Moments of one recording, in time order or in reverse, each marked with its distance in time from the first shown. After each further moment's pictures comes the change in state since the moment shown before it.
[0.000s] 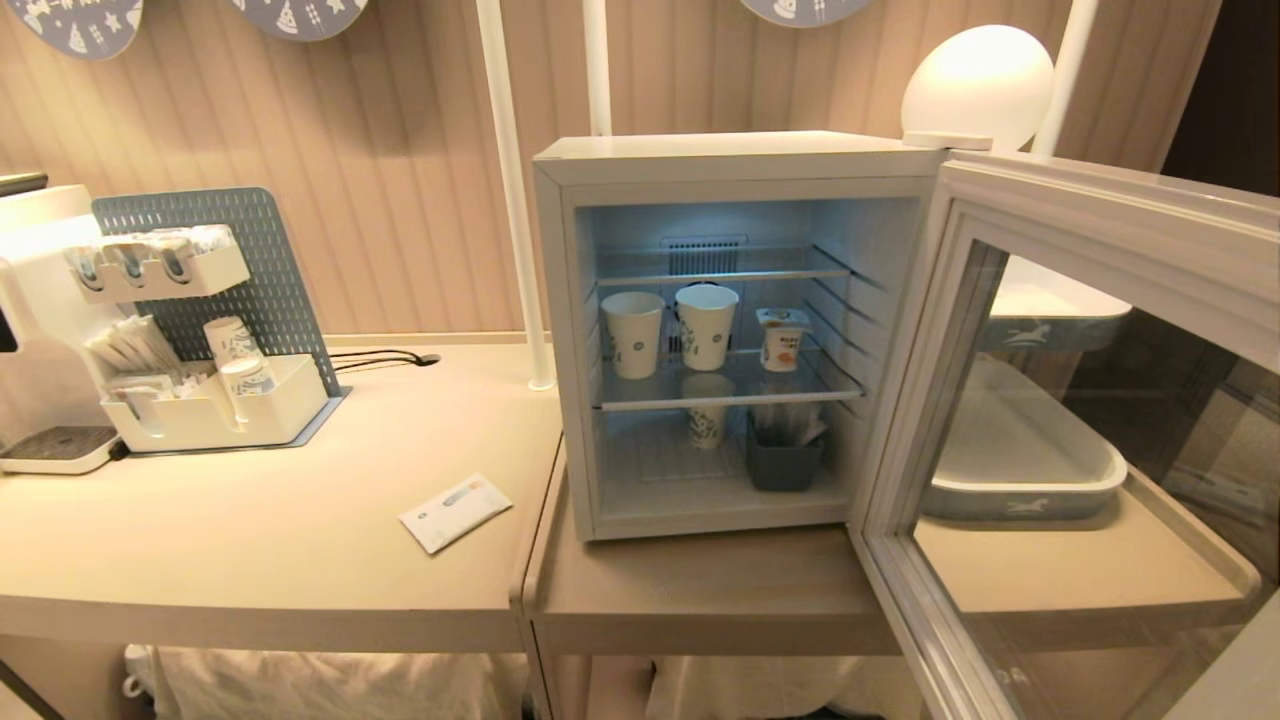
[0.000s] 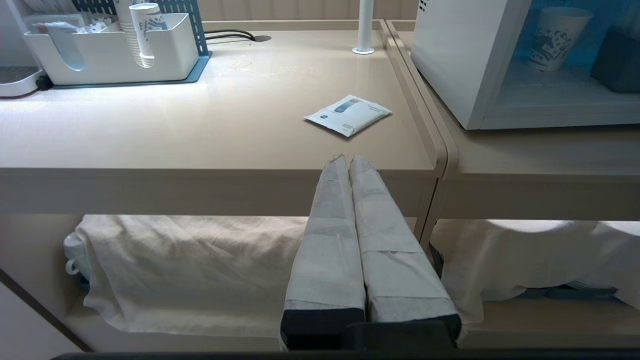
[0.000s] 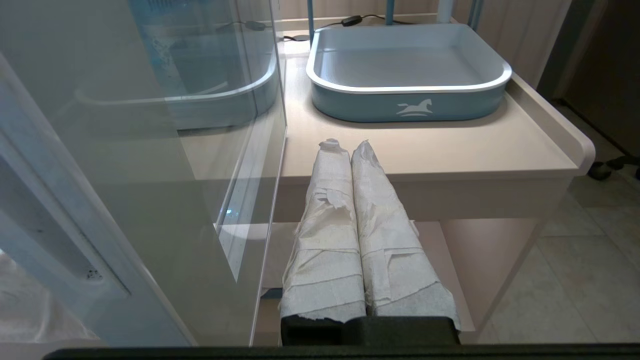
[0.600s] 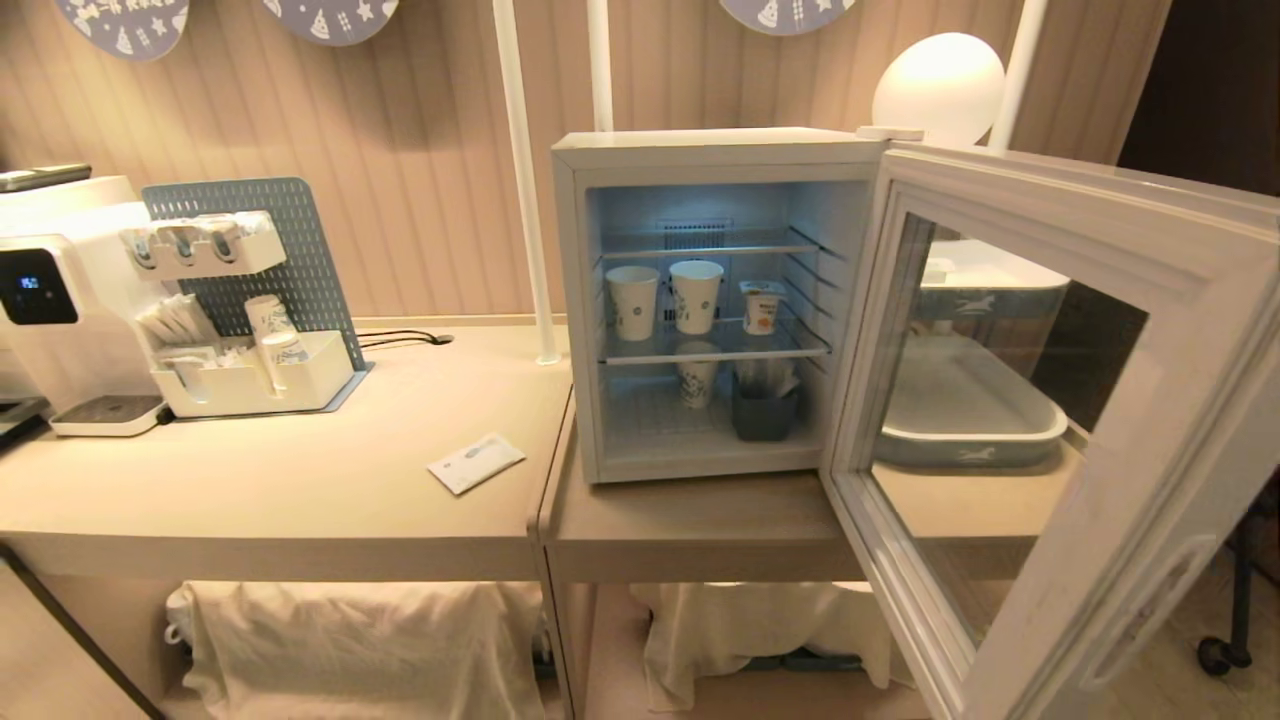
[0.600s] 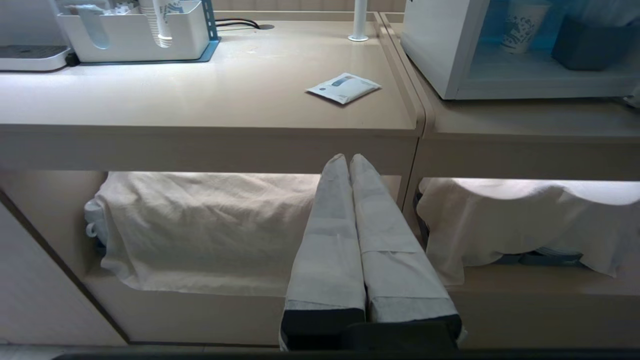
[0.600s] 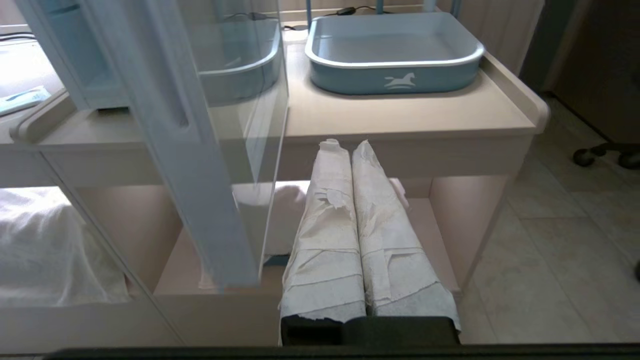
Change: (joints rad) left arm 0.000 -0.002 0.005 -0.003 0.002 -0.016; right arm 0.000 0.000 0.000 -0.001 0.000 0.001
